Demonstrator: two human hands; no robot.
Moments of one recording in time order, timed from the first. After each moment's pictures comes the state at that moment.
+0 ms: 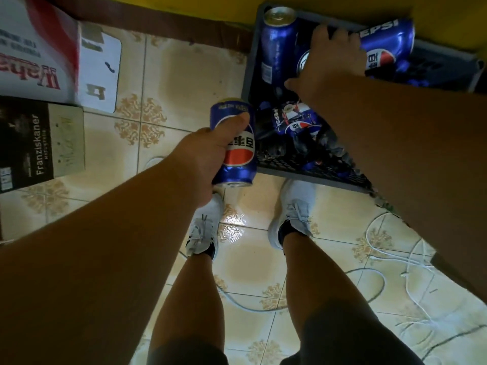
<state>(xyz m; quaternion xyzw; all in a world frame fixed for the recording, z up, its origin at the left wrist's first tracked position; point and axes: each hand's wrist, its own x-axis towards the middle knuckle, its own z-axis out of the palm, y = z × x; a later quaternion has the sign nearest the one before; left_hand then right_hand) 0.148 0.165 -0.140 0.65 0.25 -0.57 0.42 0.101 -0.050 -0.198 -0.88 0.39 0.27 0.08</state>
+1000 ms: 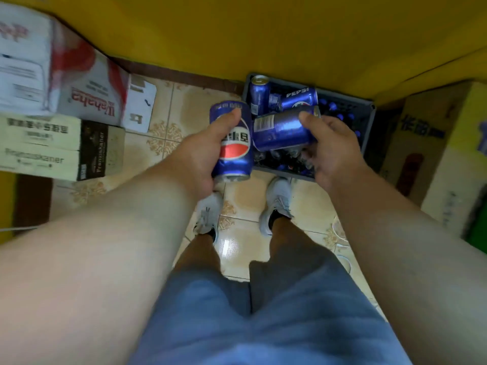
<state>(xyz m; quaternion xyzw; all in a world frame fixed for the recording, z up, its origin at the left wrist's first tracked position) 0.136 0.175 0.106 0.61 0.24 -0.56 0.50 0.002 0.025 0.070 -0.45 0.61 -0.05 0.65</state>
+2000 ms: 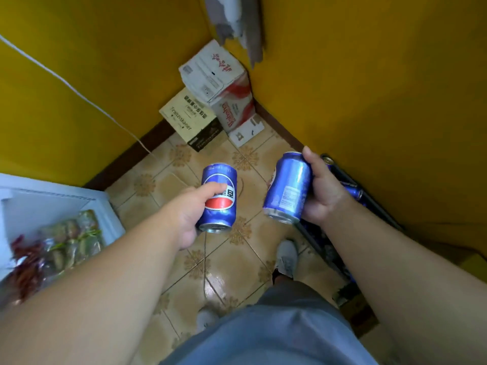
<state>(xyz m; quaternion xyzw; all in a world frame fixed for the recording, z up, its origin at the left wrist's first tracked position) -0.015 0.278 0.285 0.63 0.43 -0.28 0.58 0.010 0.055 0.226 -0.27 0.33 0.31 0.85</state>
